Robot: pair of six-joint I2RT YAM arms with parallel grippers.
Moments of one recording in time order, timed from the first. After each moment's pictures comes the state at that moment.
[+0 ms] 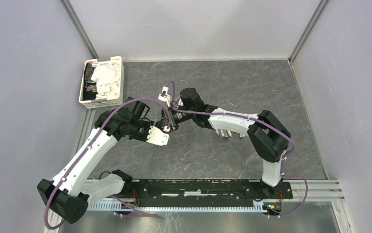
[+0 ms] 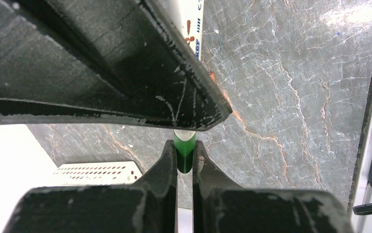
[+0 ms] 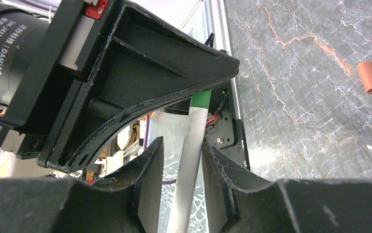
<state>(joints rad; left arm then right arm) -0.49 1.04 1.07 -1.18 0.18 1.36 0.87 1.88 1.27 0.29 -0.94 0.80</state>
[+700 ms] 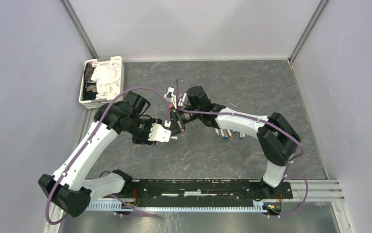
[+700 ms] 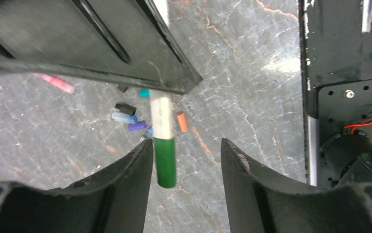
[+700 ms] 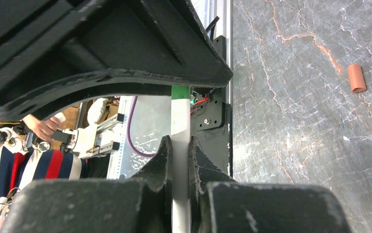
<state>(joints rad) -0.49 1.11 1.21 -1.31 0.38 1.29 0.84 1.81 1.23 0.20 -1.03 0.56</state>
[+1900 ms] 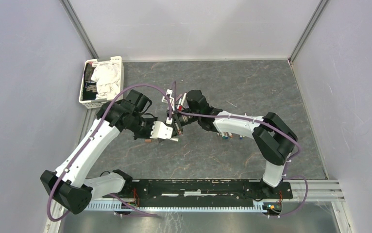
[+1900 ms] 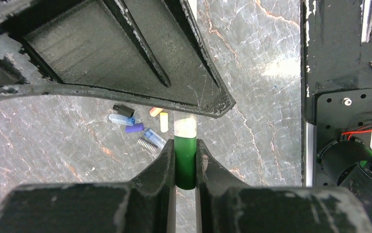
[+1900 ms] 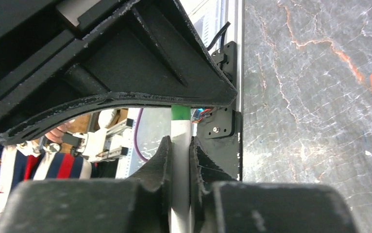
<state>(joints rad) -0.49 1.14 1.22 -1.30 0.40 1.25 0.87 1.82 1.17 0.39 -1.04 0.68</state>
